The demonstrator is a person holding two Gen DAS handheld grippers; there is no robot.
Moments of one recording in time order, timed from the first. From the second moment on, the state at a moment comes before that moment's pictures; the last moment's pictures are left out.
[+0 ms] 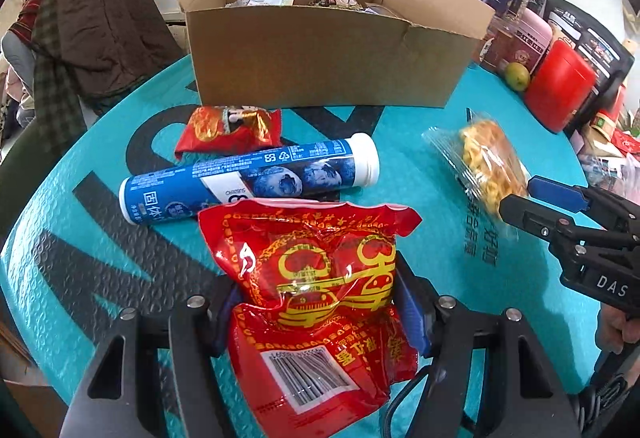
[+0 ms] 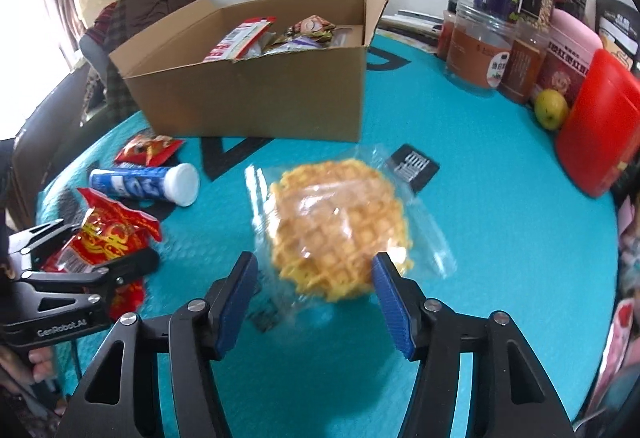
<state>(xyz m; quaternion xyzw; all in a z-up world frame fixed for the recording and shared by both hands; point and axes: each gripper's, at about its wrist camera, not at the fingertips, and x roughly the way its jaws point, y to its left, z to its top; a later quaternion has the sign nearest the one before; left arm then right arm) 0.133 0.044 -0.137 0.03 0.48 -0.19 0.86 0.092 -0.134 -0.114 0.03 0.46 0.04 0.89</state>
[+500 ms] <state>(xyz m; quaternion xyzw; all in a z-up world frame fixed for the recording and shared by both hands) 0.152 0.037 -0.140 0.02 0.47 -0.17 0.87 0.132 -0.143 -0.126 -0.02 0.47 0.03 0.88</state>
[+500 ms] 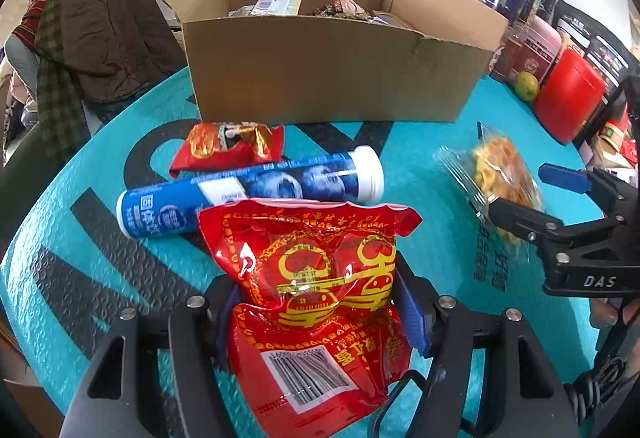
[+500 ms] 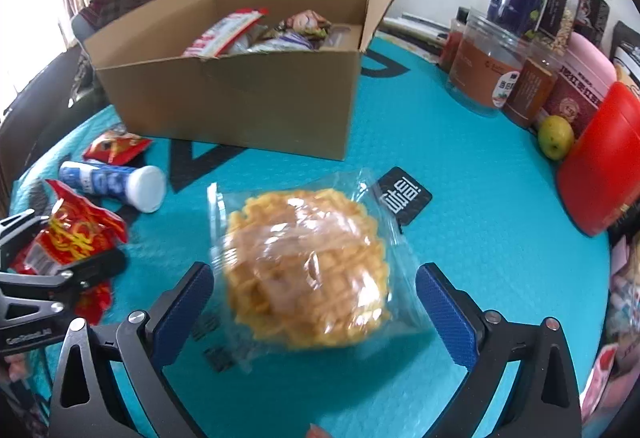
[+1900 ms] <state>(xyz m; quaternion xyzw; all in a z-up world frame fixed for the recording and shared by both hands) 0.137 0.046 -0.110 -0.01 0.44 -0.21 0.87 0.080 -0.132 -0.106 0.10 0.43 0.08 0.89</state>
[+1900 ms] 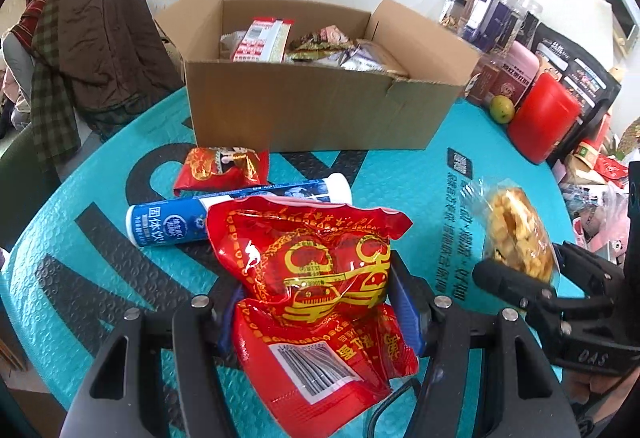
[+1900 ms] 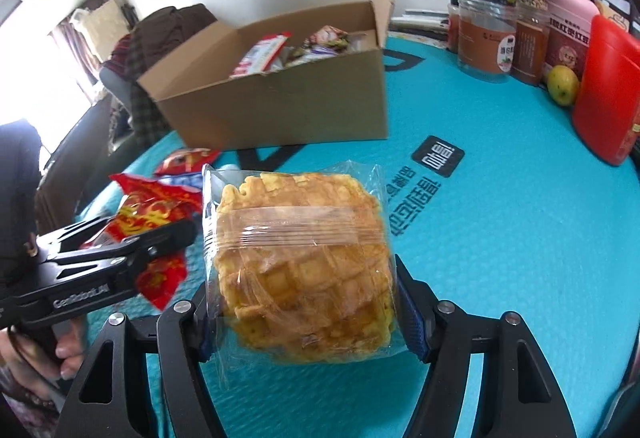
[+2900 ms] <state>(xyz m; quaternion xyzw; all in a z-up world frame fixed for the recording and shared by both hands) 0.168 0.051 0.029 -0.02 0.27 -0.25 0.93 0.110 -0.114 0.039 0.04 0.28 0.12 0.95</state>
